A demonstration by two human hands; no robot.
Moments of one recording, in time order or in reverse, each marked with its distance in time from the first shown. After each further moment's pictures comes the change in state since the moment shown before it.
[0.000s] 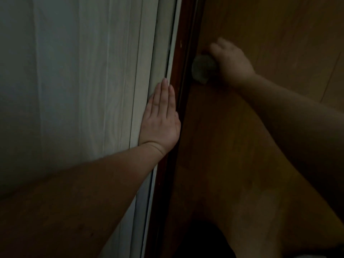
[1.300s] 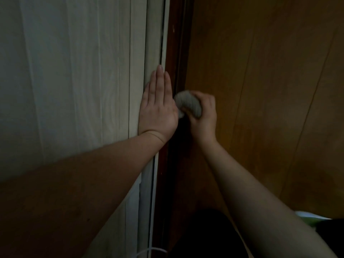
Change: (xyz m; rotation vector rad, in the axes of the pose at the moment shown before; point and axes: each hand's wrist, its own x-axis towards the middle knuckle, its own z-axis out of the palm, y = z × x) left_hand -0.001 0.004 -0.003 0.004 0.029 -0.001; right_hand -0.120 -0.140 0.076 0.828 0.390 0.547
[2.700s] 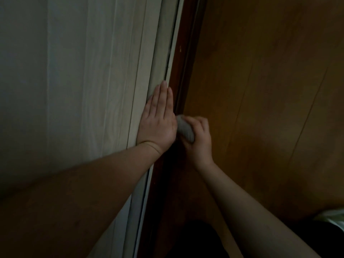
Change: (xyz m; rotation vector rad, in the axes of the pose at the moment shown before) left_hand 0.002 -0.006 0.006 -0.050 -0.026 0.006; right_hand -0.010 -0.004 -0.006 -0.136 -0.164 -0.131
